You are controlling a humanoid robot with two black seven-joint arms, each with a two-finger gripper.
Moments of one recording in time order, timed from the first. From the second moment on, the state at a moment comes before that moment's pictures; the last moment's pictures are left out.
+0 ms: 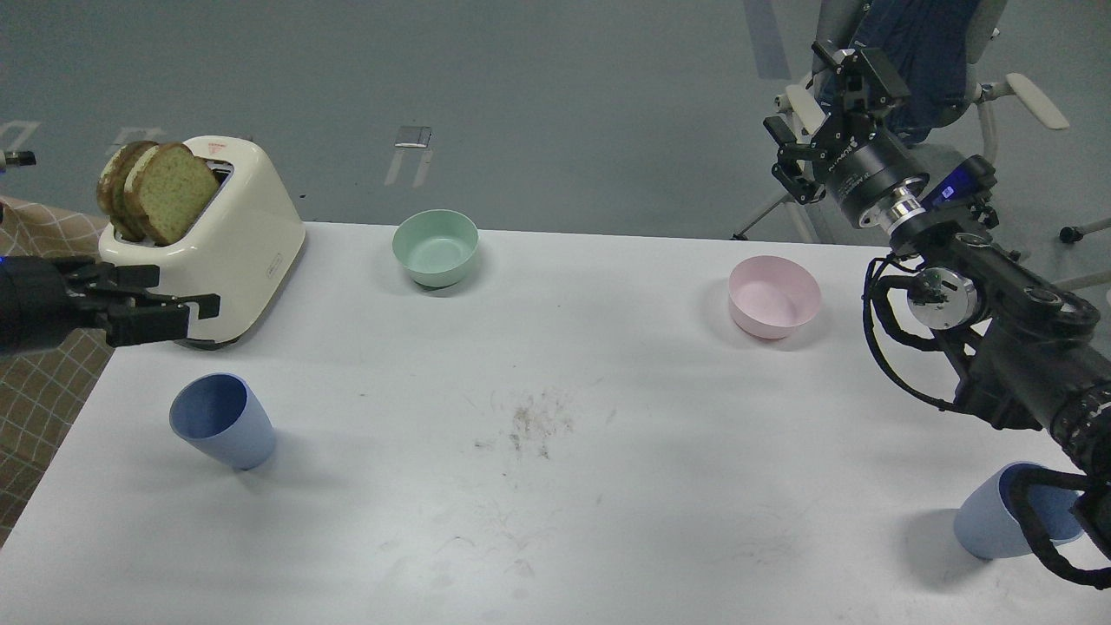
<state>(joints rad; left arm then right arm) -0.62 1.36 -0.44 -1.42 1.61 -0.25 -0.49 0.98 -0.17 0.55 0.39 -0.29 0.49 0.49</state>
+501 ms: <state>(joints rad) -0.61 1.30 -0.27 -1.37 1.60 -0.15 -0.49 0.98 -0.18 0.55 0.39 -0.29 0.49 0.49</state>
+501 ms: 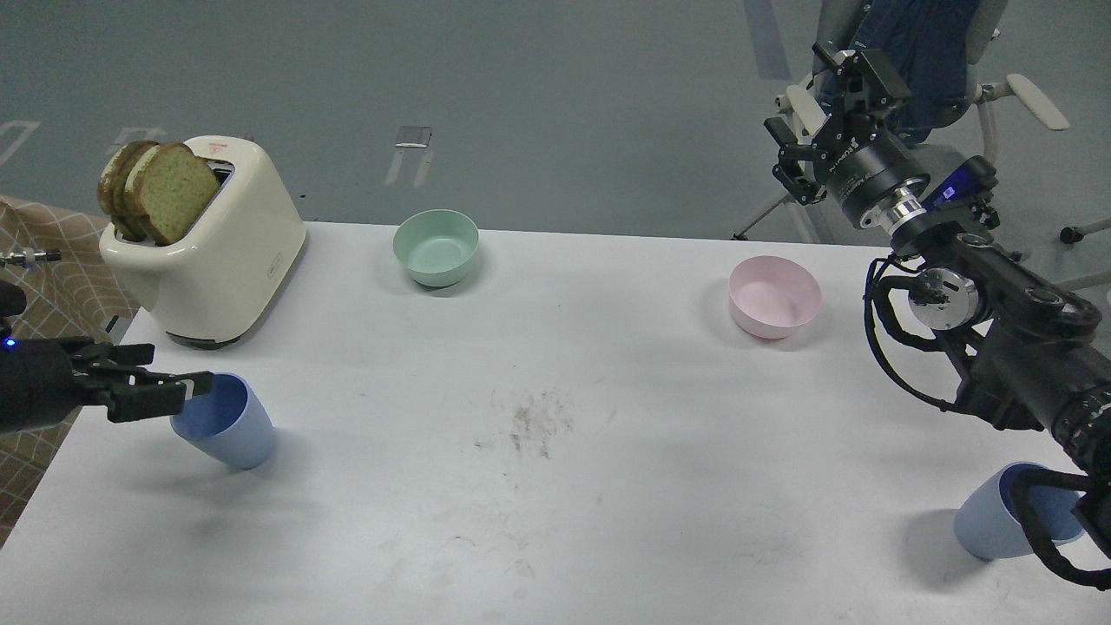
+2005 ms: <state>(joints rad) -1.01 1.14 -0.23 -1.45 1.64 -0.22 -0.49 1.20 -0.19 0.50 0.41 -0.29 0.49 0.49</state>
